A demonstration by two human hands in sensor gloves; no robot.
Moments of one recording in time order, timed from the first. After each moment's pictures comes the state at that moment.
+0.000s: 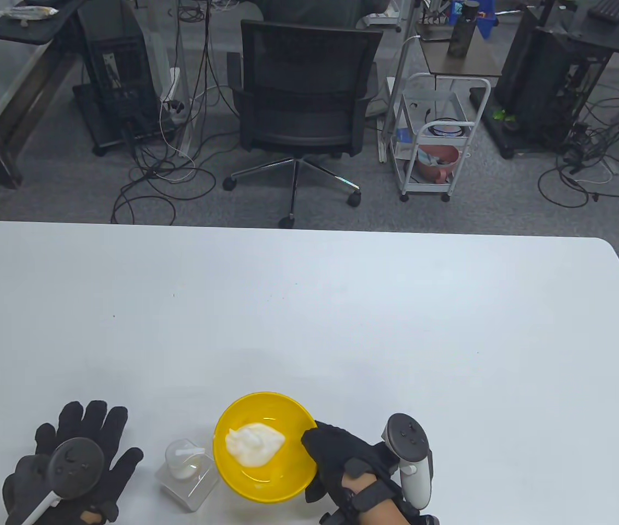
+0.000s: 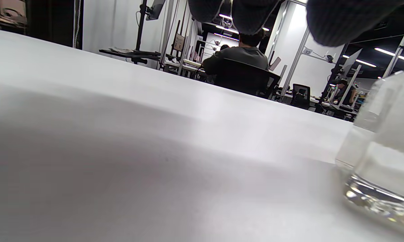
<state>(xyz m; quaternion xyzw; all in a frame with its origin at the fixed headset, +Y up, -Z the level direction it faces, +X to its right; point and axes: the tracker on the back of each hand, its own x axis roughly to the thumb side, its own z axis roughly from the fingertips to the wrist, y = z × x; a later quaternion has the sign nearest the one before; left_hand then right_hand) -0.324 -0.717 -0.198 -0.05 0.02 0.12 0.99 0.103 -0.741 -0.249 0.05 0.19 0.70 0.68</state>
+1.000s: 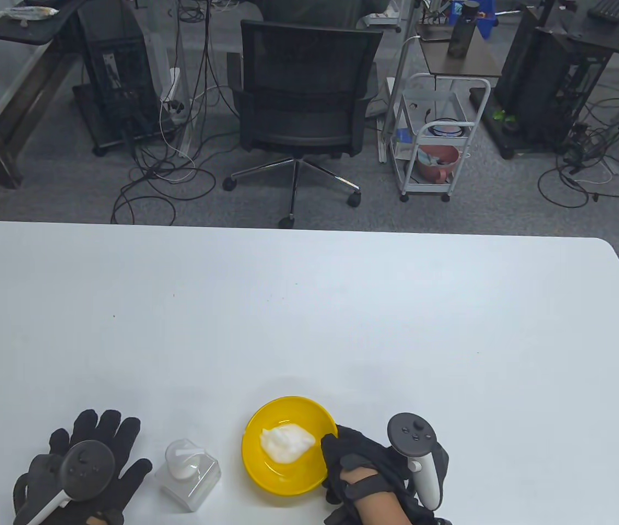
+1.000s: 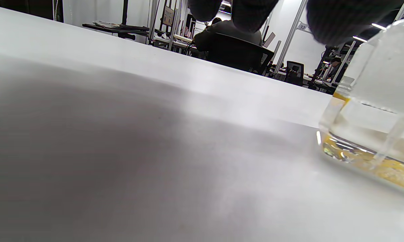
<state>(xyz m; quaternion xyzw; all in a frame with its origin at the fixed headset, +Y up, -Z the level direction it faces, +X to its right) -0.317 -0.726 -0.197 -0.10 0.00 0.12 0.99 0.123 -0.757 -0.250 -0.08 0.22 0.81 0.53</state>
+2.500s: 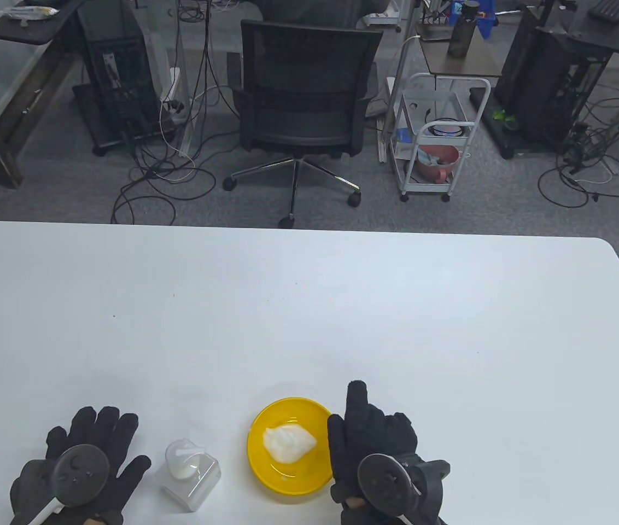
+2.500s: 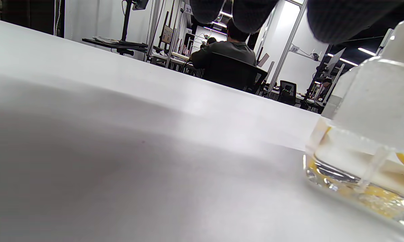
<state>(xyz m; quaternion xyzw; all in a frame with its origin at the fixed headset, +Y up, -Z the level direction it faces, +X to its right) -0.318 -0.721 -0.191 -0.06 -0.01 0.14 0.99 0.106 -0.655 -0.216 0.10 -0.23 0.96 0.12</state>
